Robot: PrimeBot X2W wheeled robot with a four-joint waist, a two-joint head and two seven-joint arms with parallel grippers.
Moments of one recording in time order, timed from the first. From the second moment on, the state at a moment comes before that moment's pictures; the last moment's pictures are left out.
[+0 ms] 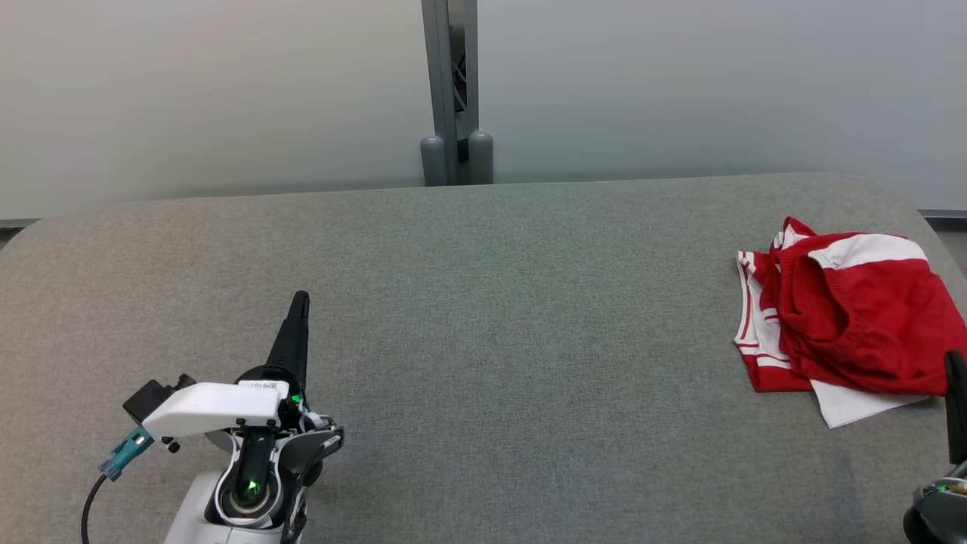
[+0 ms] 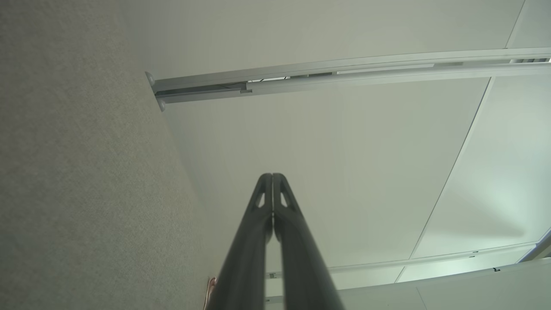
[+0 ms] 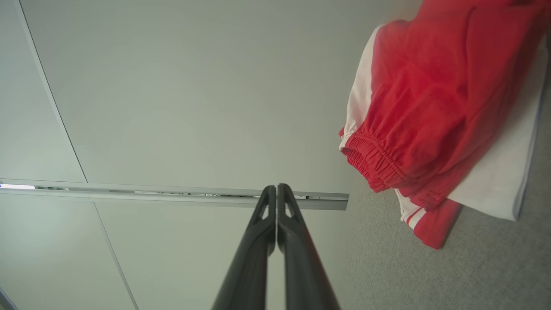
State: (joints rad) left arm -0.30 0.05 -0.18 0.43 -1.68 -0.13 -0.03; right arm -0.10 -0.05 -0.40 0.25 1.58 0.13 0.25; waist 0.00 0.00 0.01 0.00
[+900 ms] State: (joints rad) left arm -0.30 0.05 -0.18 0.43 -1.68 -0.13 -0.03; right arm -0.10 -0.05 -0.40 0.25 1.58 0.13 0.25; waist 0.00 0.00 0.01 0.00
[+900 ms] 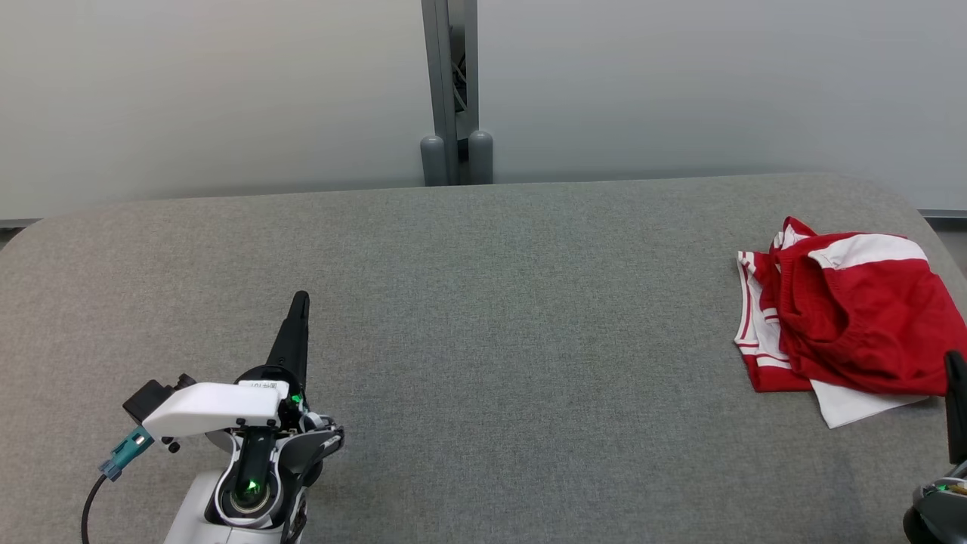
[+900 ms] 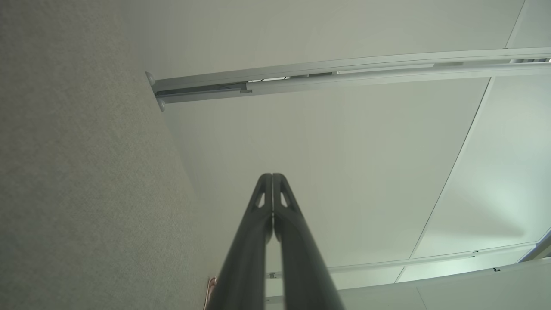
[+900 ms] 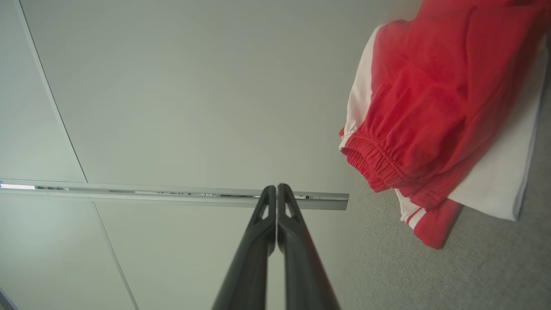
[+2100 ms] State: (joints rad) left arm -0.30 0.05 -0.18 0.43 -1.68 -0.13 -0.03; right arm -0.10 -0.05 -0.40 0.25 1.58 0.13 0.26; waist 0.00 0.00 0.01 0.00
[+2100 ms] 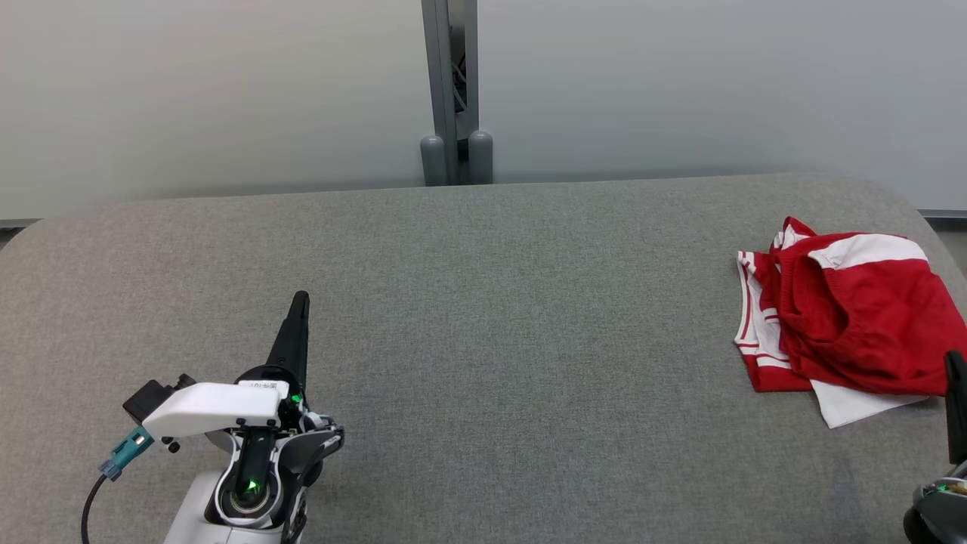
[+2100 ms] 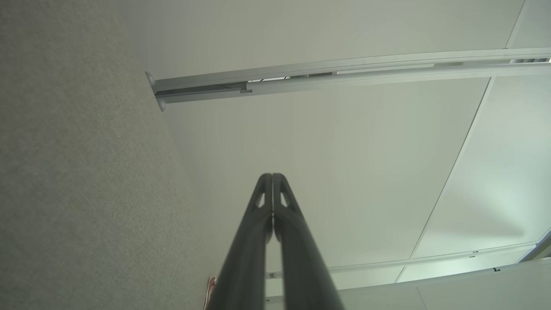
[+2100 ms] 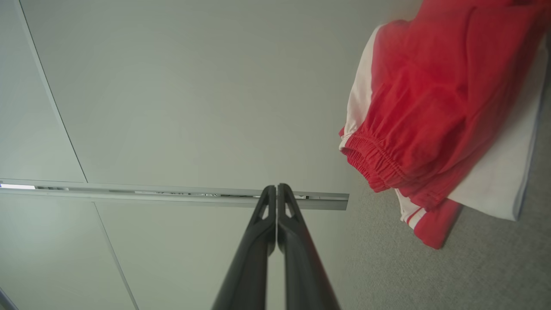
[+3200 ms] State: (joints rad) left arm -0.30 0.05 -0.18 0.43 -1.68 -0.13 -0.03; right arm -0.10 -0.05 -0.40 0.25 1.58 0.13 0.25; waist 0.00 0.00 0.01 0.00
